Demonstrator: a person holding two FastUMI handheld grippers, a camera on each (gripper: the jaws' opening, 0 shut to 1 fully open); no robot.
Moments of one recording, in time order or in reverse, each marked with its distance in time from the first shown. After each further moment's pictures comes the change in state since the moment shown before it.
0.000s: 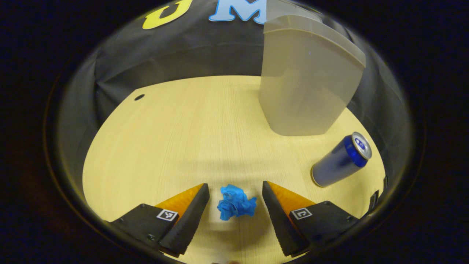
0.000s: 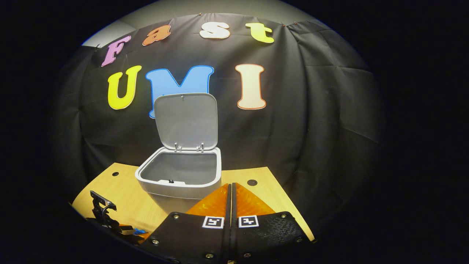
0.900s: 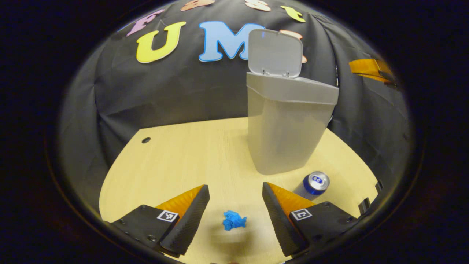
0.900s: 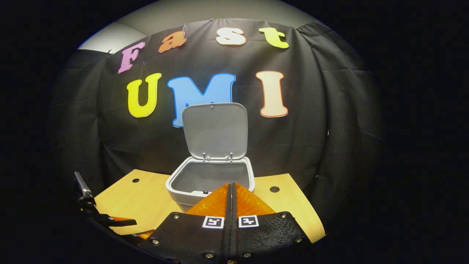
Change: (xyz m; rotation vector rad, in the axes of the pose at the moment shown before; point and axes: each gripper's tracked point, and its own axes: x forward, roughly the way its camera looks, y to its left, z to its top) left arm -0.074 -0.030 0.075 0.097 -0.245 -0.027; right arm -0.003 0.054 0.018 0.009 -0.065 0.137
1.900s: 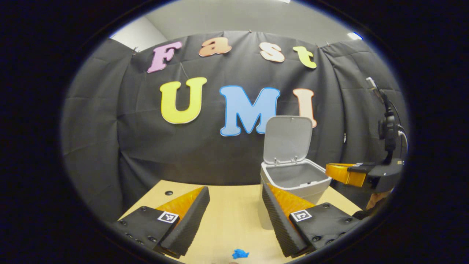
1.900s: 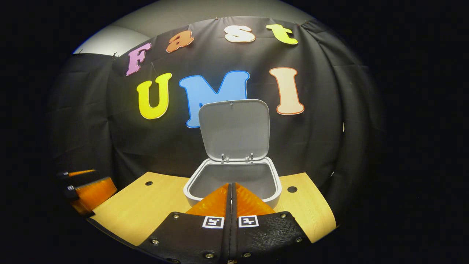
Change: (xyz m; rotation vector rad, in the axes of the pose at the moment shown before) left arm -0.125 0.020 0.201 -0.048 -0.464 0.093; right arm 0.023 0.048 0.003 0.025 -0.007 0.111
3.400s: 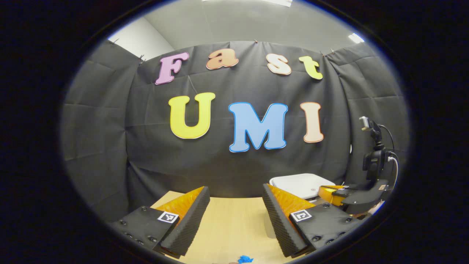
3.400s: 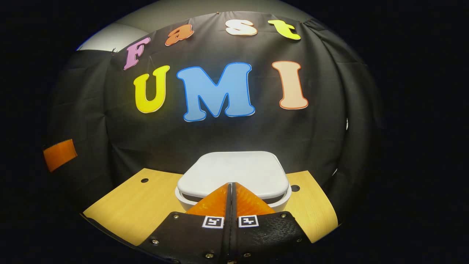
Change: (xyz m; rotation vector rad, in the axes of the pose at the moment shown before) left arm -0.020 0.018 0.074 0.010 -0.120 0.060; right arm 0.033 0.002 -0.011 -0.005 0.024 -0.002
